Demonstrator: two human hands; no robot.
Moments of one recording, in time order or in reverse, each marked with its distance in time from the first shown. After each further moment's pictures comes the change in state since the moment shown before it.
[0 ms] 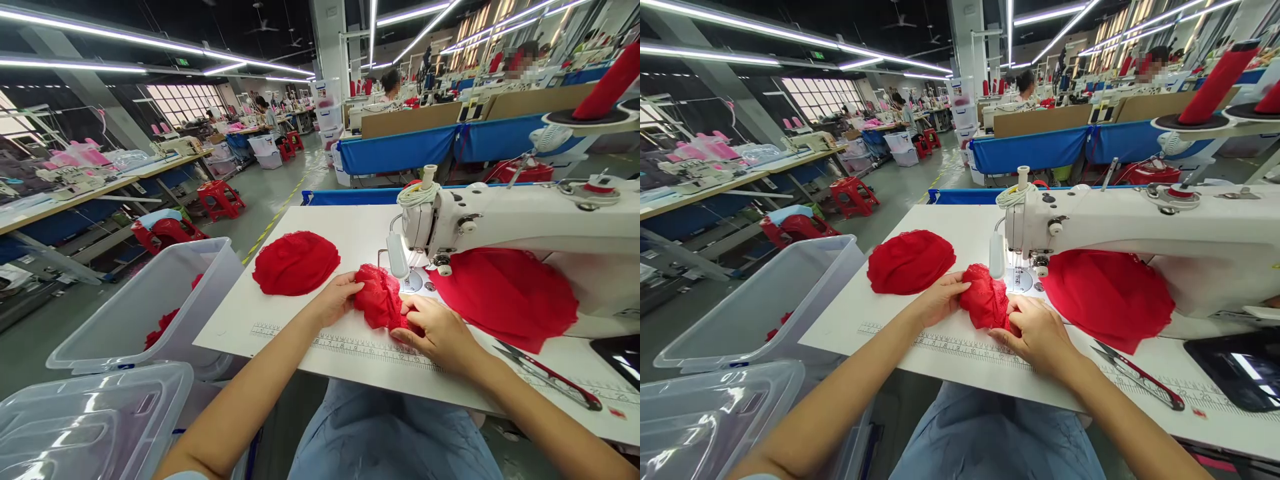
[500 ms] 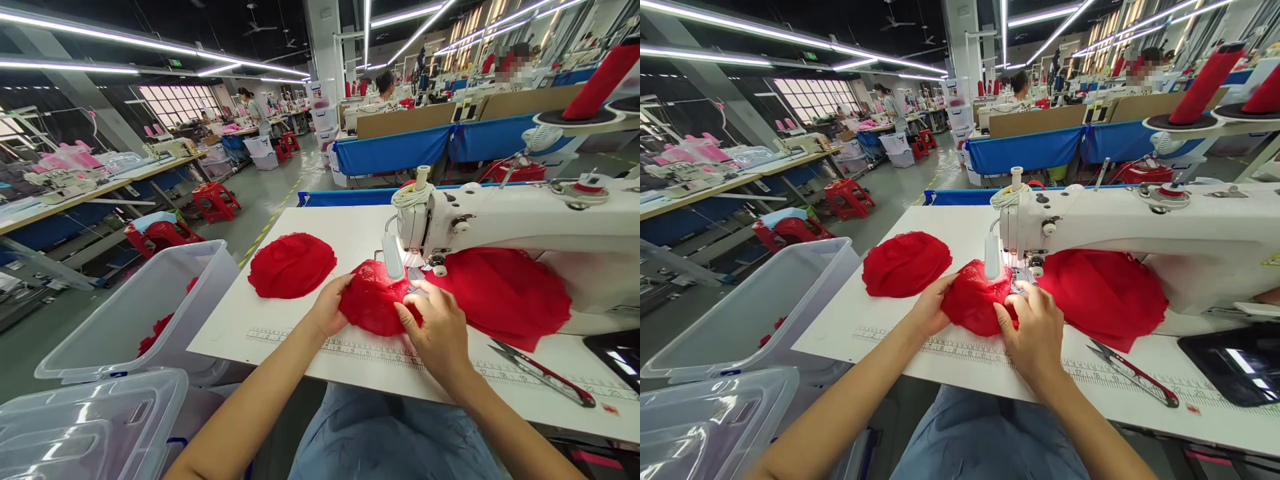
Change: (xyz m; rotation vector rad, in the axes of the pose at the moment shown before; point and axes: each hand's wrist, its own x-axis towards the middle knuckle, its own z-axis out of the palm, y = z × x) left_hand -0.004 -0.002 0.020 -0.418 0.036 0.020; right_hand 0.001 -0.030 0.010 0.031 0.414 0.388
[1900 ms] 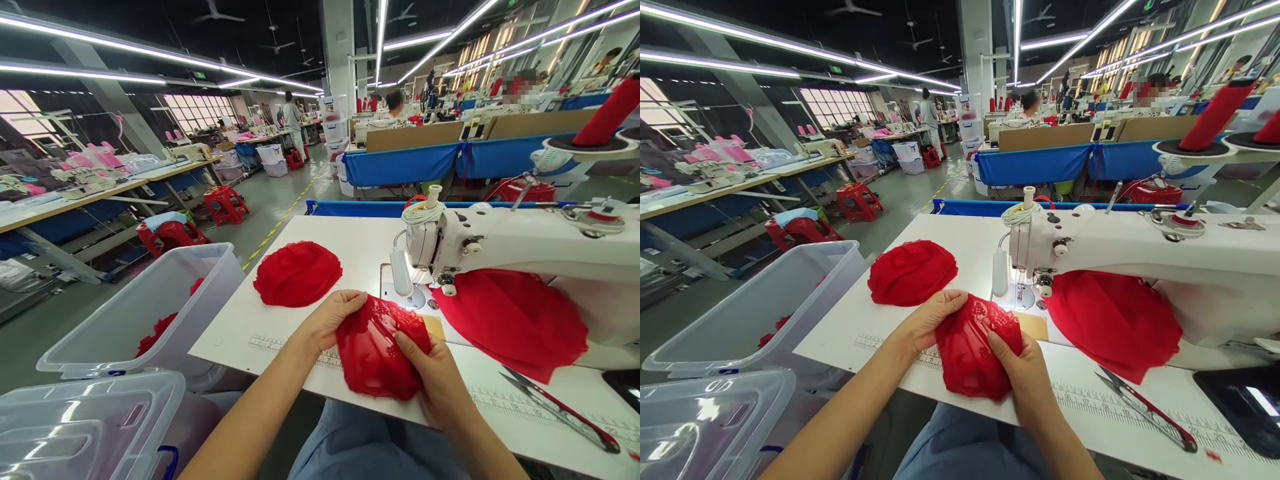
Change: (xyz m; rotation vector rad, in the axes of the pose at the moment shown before) left_hand -0.015 0.014 -0.003 0.209 -0.042 -0.099; right_hand -0.014 -0.037 0.002 1.429 -0.335 0.788
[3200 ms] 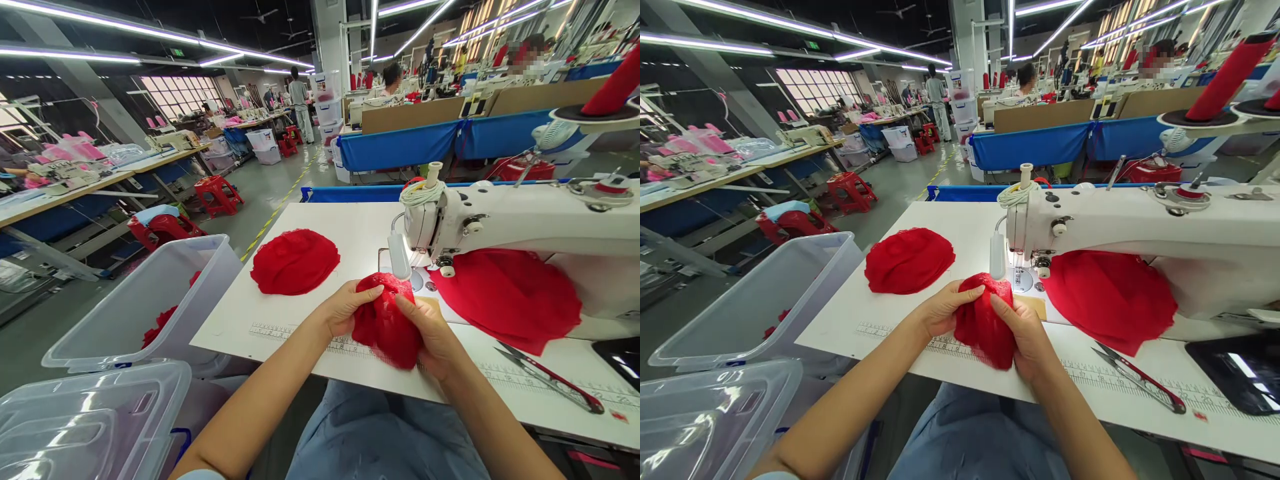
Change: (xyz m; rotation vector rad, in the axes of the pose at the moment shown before) left_hand 0.011 -0.011 0.012 -0.022 -0.093 -0.067; right_hand 0.020 -0.017 0.001 -0.017 -0.054 -0.006
